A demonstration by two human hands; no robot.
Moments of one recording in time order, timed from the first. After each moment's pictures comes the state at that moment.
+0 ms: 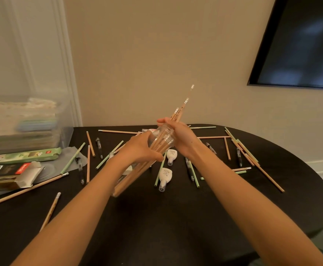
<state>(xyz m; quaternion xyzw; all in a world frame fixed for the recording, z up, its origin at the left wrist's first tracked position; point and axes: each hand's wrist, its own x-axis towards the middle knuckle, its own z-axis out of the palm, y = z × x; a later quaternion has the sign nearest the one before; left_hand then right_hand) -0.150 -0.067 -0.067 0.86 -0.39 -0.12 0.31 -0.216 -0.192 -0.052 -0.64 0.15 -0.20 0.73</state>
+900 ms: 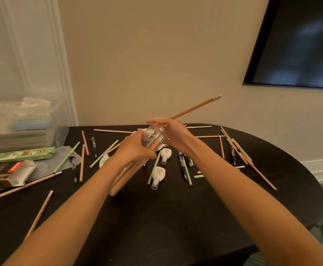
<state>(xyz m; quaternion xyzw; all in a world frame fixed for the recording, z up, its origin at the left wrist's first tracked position) -0.152 -0.080 -0.076 0.88 -0.34 -0.09 0.32 -0.225 -0.199 -0.046 -0.74 0.12 -0.14 0.65</state>
